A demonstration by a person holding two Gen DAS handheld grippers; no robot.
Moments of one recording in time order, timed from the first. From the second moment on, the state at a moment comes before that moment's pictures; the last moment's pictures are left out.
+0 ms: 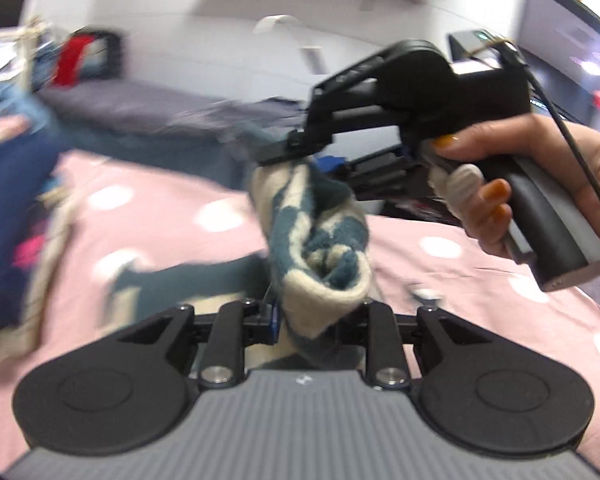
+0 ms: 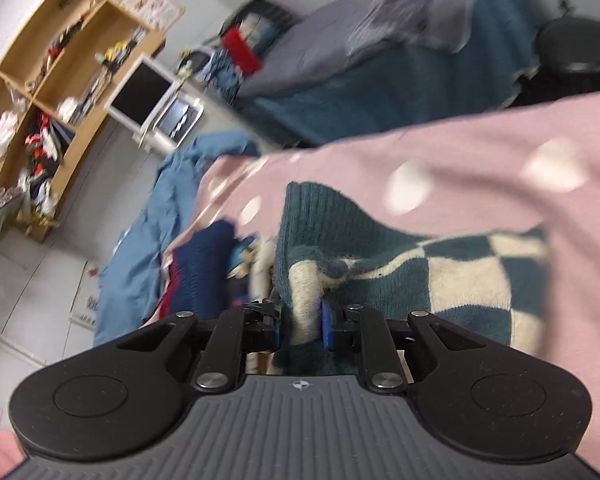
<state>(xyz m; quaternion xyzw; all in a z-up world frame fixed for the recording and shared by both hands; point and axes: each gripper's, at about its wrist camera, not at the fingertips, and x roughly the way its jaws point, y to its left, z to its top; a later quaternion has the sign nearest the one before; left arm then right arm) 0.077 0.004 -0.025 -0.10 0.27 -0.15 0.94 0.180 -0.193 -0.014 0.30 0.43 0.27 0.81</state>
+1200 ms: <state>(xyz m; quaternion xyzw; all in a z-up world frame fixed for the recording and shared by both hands) 0.061 0.047 -0.005 0.00 0.24 -0.18 0.95 0.075 -0.188 -0.041 0.04 0.32 0.21 0.92</state>
